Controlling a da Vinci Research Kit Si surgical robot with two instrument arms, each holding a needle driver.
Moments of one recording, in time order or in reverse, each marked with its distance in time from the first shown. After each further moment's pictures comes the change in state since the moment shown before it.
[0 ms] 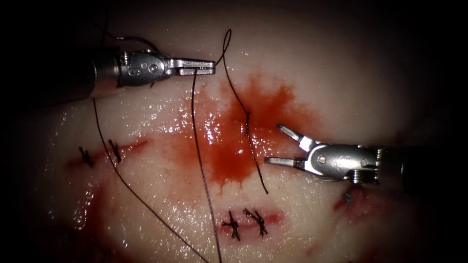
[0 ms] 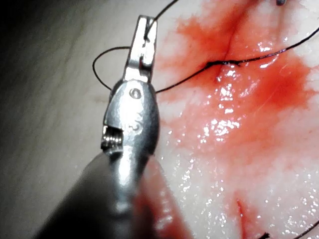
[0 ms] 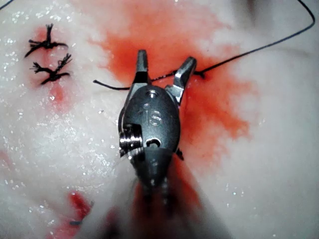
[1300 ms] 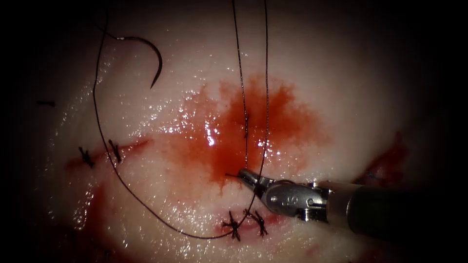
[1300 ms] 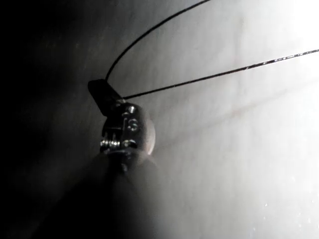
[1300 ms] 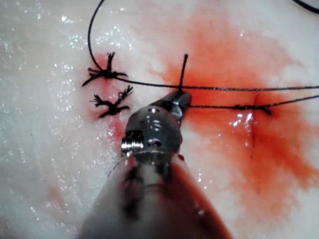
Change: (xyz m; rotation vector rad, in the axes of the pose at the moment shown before) right arm -0.005 -0.013 0.005 -0.209 -0.167 -0.149; left arm -0.019 -0.032 -0.006 0.603 -0.738 0.423
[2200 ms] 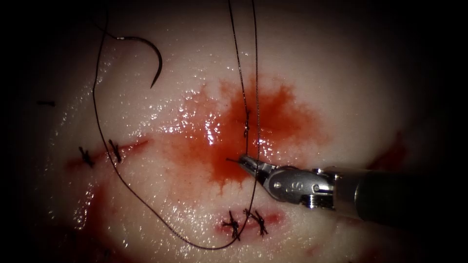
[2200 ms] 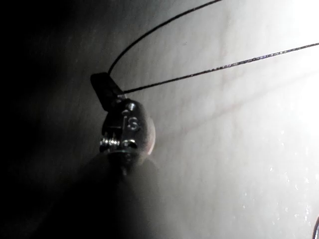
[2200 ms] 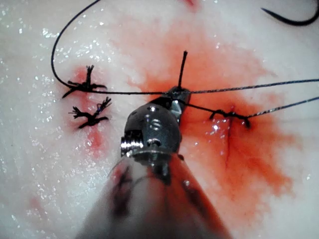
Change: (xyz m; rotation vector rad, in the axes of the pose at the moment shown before) right arm 0.004 0.004 0.001 -0.055 0.081 0.030; left arm 0.002 0.003 -0.004 -0.051 0.048 -0.019
